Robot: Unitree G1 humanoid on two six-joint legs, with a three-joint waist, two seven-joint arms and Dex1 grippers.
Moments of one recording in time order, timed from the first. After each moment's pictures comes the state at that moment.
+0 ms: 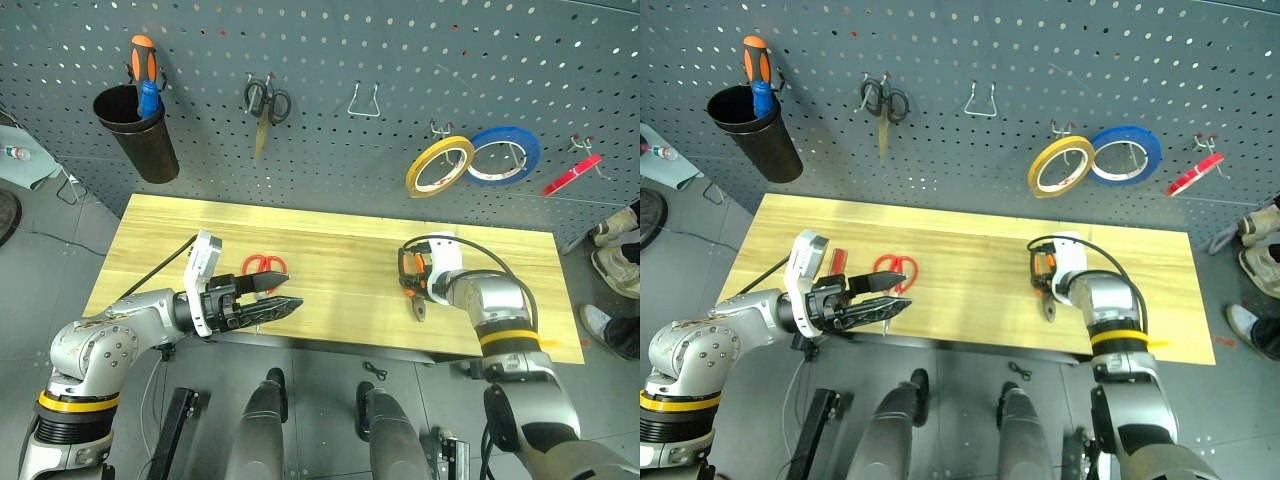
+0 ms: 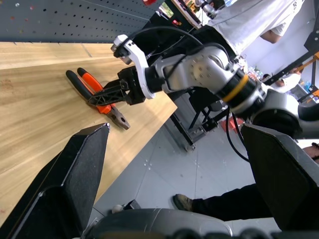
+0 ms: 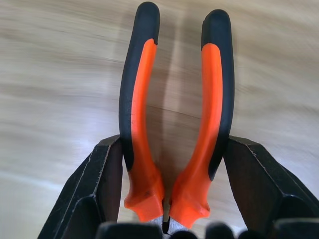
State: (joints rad) left arm -0.29 0.65 0.16 -0.29 -0.99 0.91 -0.89; right arm -0.64 -0.35 -0.04 0.27 0.16 0.88 0.36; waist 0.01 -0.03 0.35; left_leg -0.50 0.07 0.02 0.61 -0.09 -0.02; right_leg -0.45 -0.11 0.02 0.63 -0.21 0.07
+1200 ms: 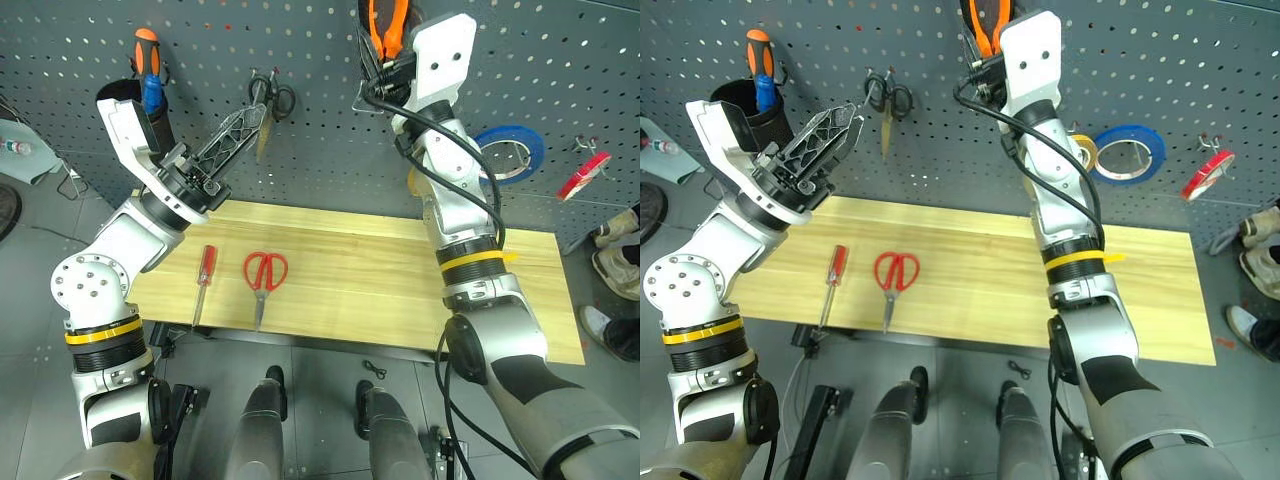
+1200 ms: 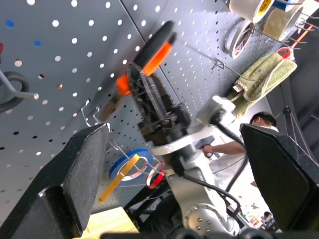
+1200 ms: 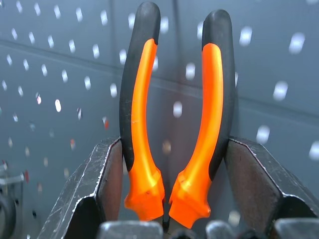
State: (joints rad) left arm -0.68 0.45 0.39 -0.10 -1.37 0.85 -0.45; right arm -1.16 -0.19 -0.02 0.59 0.00 -0.28 0.13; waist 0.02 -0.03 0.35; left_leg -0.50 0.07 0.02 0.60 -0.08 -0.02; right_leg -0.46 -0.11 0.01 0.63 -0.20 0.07
